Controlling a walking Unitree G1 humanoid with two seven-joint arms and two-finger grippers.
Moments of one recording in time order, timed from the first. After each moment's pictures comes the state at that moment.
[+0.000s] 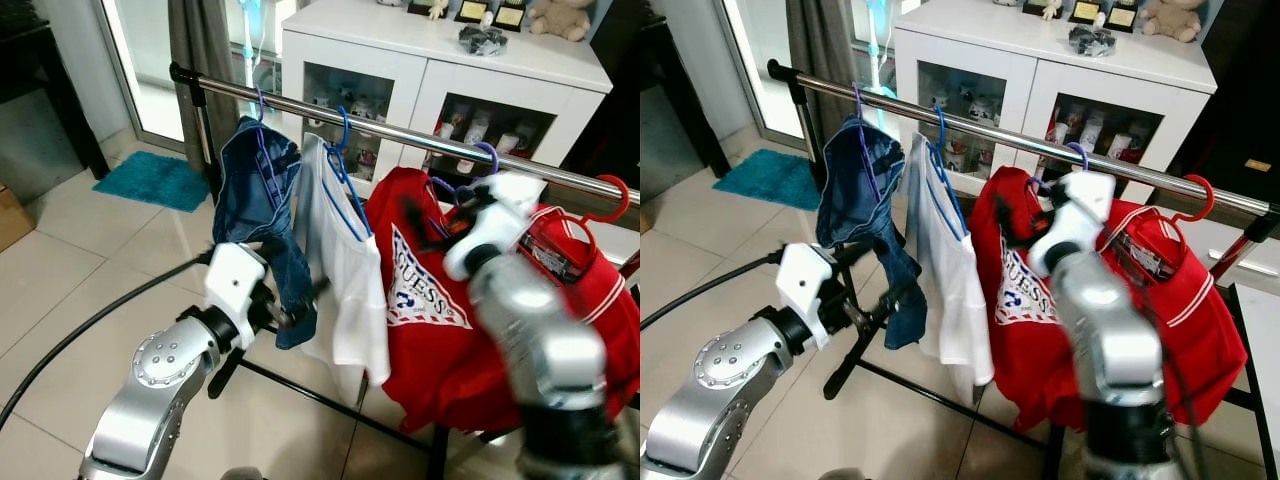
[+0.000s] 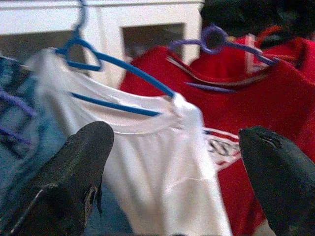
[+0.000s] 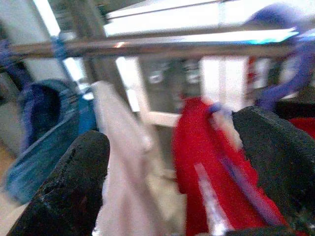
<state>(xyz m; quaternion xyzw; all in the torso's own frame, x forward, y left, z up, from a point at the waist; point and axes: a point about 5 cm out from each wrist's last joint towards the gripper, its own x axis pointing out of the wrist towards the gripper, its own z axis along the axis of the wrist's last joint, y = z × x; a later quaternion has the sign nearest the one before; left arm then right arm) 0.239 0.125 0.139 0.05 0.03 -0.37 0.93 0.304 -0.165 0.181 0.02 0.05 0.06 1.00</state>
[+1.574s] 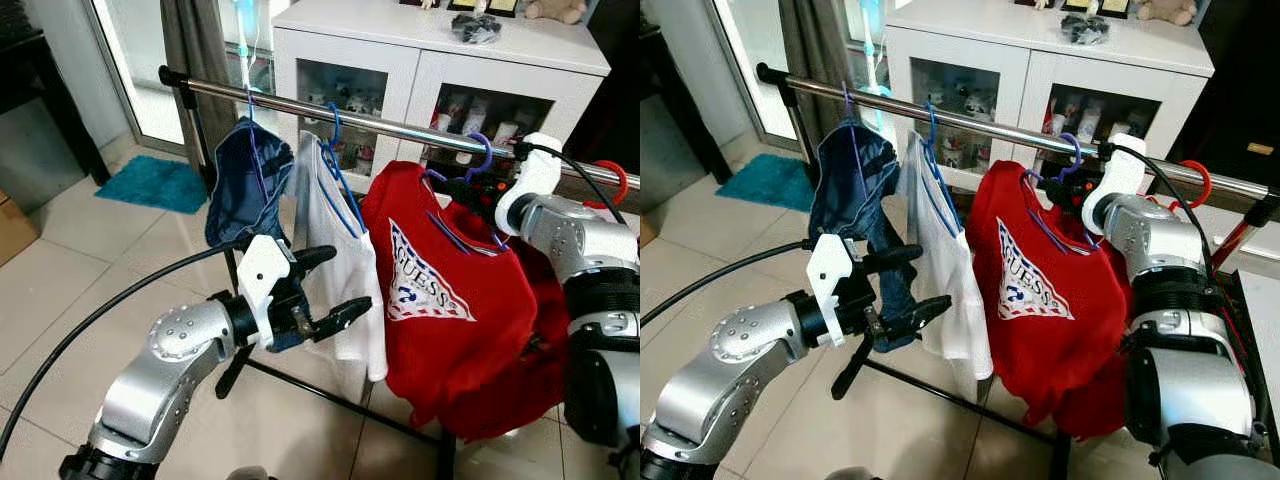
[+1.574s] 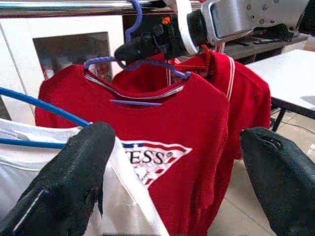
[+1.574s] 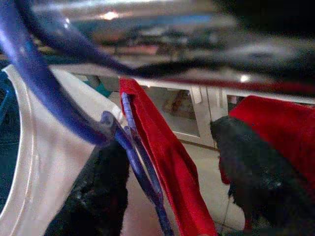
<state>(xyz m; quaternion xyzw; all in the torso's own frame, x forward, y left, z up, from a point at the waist) 0.243 0.102 0.156 0.02 0.01 -0.50 0.87 0.380 -0.229 0.173 0.05 0.19 0.10 0.98</state>
